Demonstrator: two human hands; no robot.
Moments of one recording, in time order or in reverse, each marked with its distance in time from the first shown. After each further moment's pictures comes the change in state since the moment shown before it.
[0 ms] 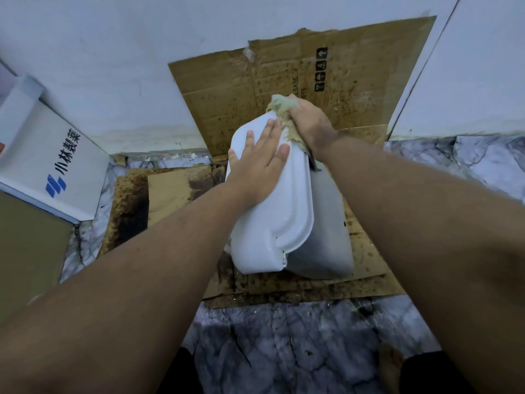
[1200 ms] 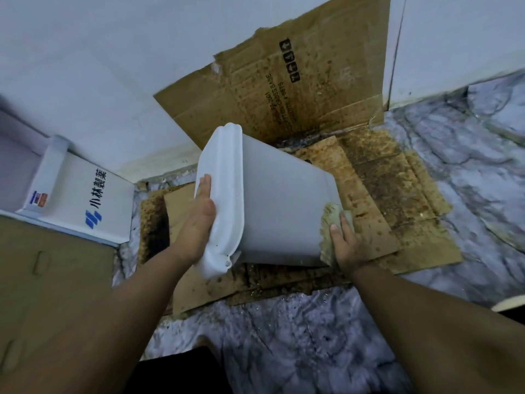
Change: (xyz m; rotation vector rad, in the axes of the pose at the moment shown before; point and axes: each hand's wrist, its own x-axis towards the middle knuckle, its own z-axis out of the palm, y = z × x) left_hand -0.098 -0.052 -0.004 -0.420 -0.009 -0.224; right_hand -0.175 0.259 0.001 0.095 0.183 0.416
